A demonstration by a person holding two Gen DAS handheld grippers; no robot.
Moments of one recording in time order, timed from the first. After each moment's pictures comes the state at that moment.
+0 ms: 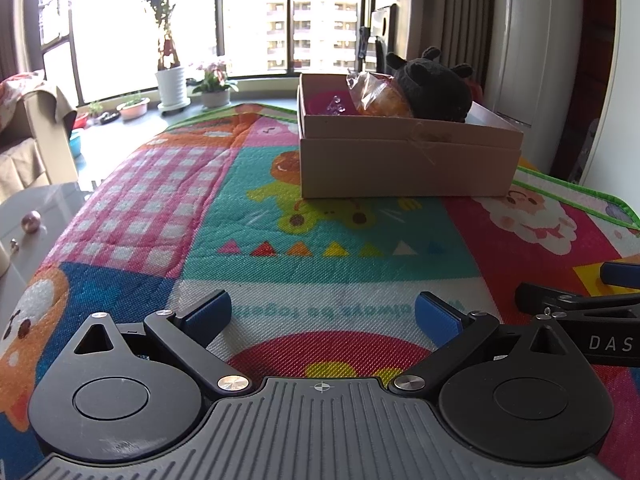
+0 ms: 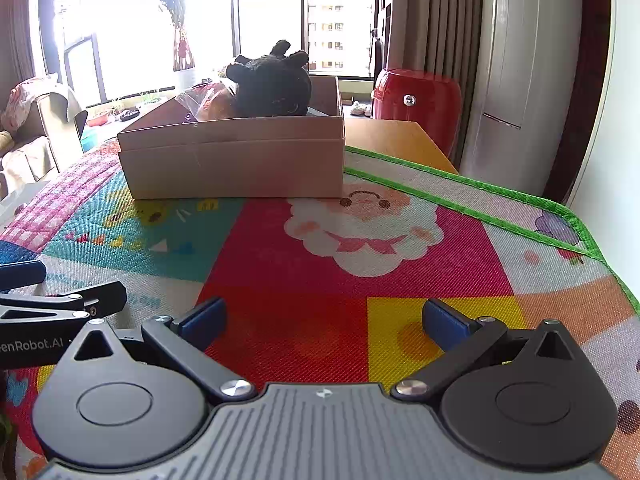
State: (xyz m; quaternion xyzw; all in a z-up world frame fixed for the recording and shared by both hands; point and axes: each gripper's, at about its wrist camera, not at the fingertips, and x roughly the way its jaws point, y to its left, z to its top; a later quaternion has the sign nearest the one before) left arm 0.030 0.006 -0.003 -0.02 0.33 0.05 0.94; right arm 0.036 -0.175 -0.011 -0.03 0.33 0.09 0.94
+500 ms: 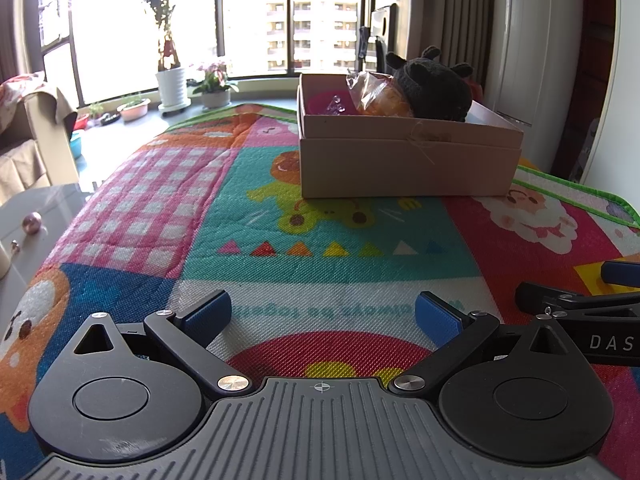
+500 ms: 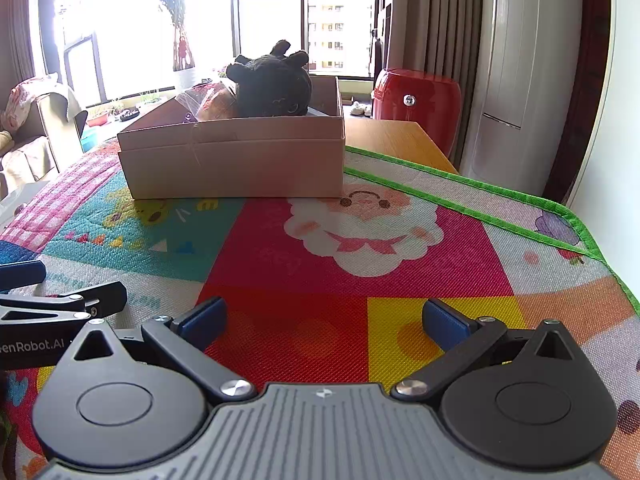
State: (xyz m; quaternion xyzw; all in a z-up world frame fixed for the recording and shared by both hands) left arm 0.030 0.006 -0.003 -0.02 0.33 0.05 0.94; right arm 0.036 -0.175 -0.011 -0.03 0.33 0.09 0.94
